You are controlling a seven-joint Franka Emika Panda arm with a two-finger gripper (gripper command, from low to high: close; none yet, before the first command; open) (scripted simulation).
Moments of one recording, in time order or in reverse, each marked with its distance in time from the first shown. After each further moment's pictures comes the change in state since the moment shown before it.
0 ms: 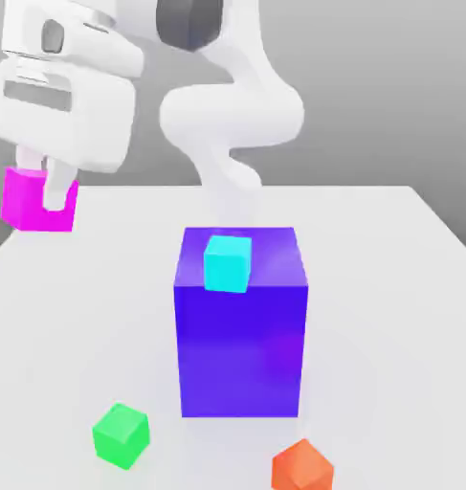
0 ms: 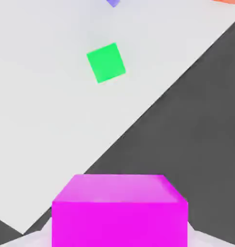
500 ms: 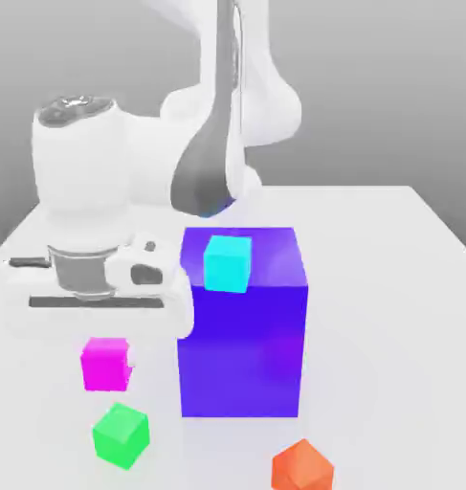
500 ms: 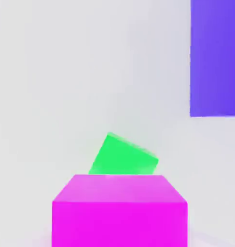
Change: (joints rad) arm 0.047 0.511 0.018 -0.101 0.568 0.308 -1.075
